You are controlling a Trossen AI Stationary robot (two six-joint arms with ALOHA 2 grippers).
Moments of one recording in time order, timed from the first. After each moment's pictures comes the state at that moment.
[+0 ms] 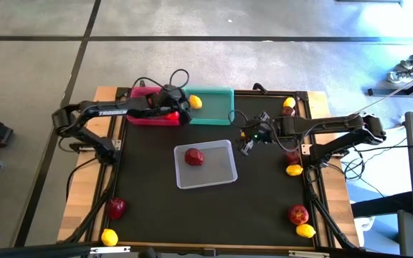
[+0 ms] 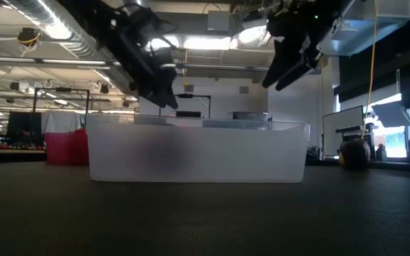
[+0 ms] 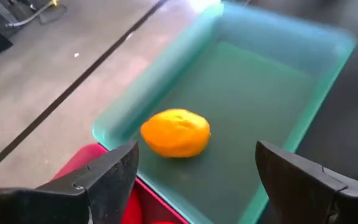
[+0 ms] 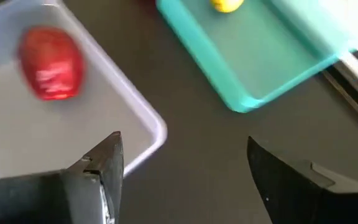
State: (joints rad) left arm 0.48 1.46 0.91 -0.15 -0.29 0.02; right arm -0.03 1.34 1.06 -0.65 0.36 0.39
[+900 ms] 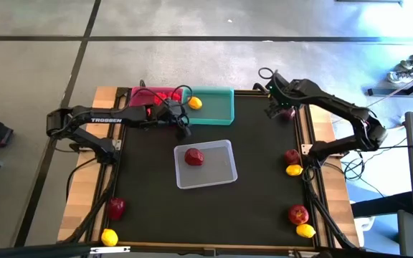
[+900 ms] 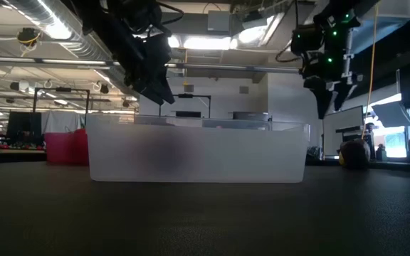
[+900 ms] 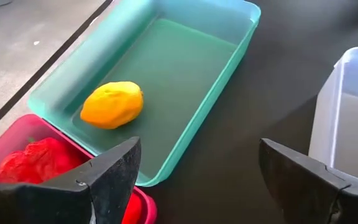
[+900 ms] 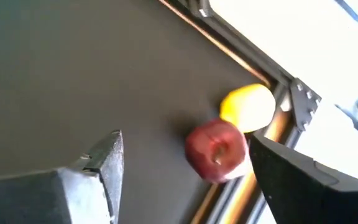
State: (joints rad) left arm 0.30 1.37 0.89 -0.30 -0.29 -0.10; right arm -0.72 1.33 1.10 -1.06 0.35 0.20
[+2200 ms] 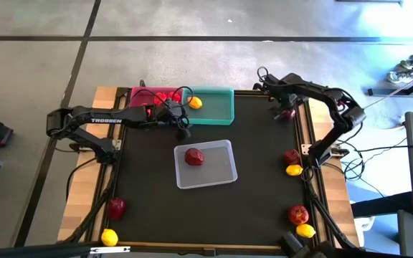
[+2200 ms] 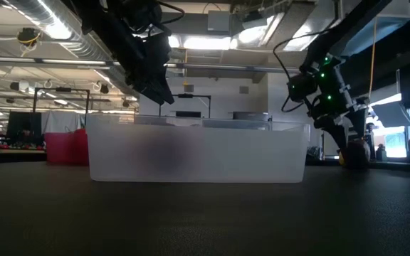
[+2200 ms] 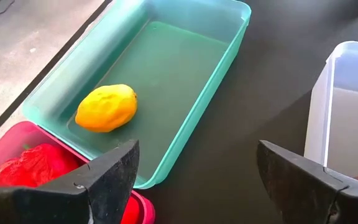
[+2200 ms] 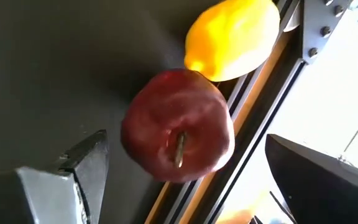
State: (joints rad) left arm 0.28 1.37 0.89 -0.30 -0.29 -0.08; right arm -0.92 1.64 1.10 -1.15 0.38 0.23
